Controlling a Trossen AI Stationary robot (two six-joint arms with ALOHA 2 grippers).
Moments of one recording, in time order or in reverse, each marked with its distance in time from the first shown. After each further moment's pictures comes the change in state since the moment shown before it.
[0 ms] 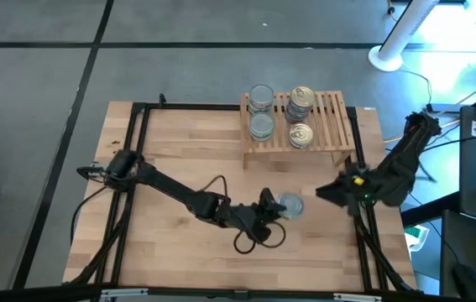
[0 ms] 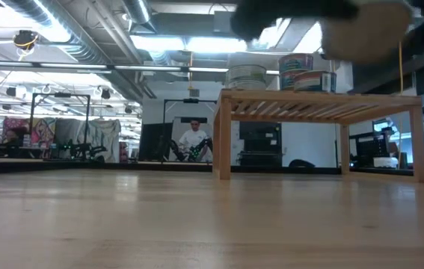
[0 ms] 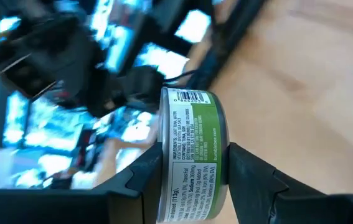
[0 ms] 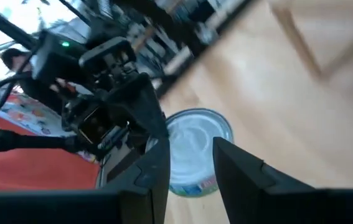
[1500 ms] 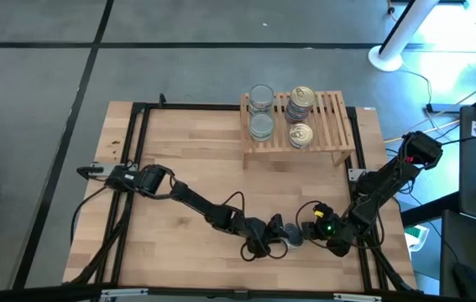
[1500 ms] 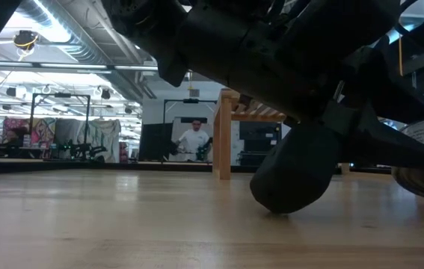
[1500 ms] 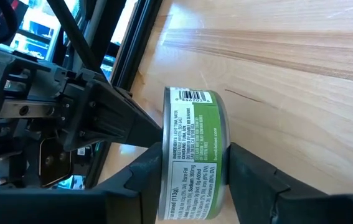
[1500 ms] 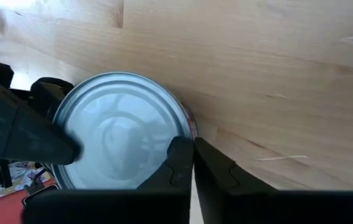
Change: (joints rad) left arm 0.026 0.313 -0.002 0.271 0.319 0.110; right arm 0.000 0.807 -0.054 0.231 -0.364 1.030
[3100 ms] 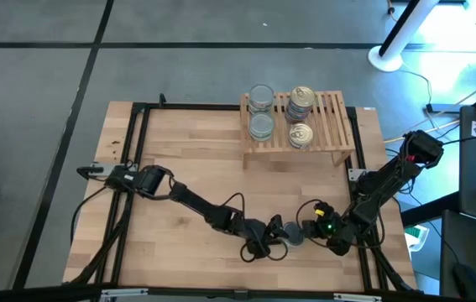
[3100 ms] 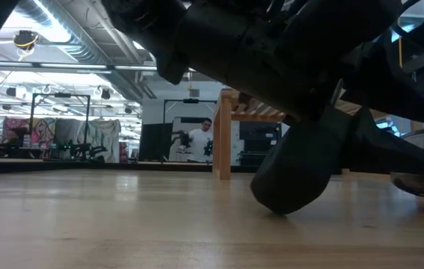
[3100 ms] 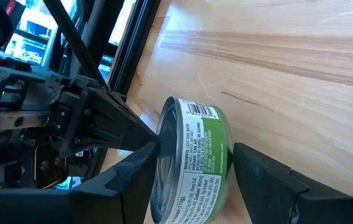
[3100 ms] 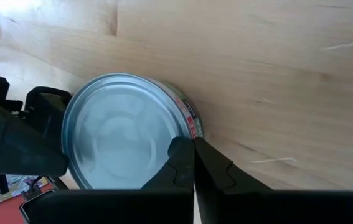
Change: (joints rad) left arm -0.019 0.002 0.002 -0.031 0.010 -0.023; right arm 0.000 -0.002 0.003 -0.060 -0.027 0.033
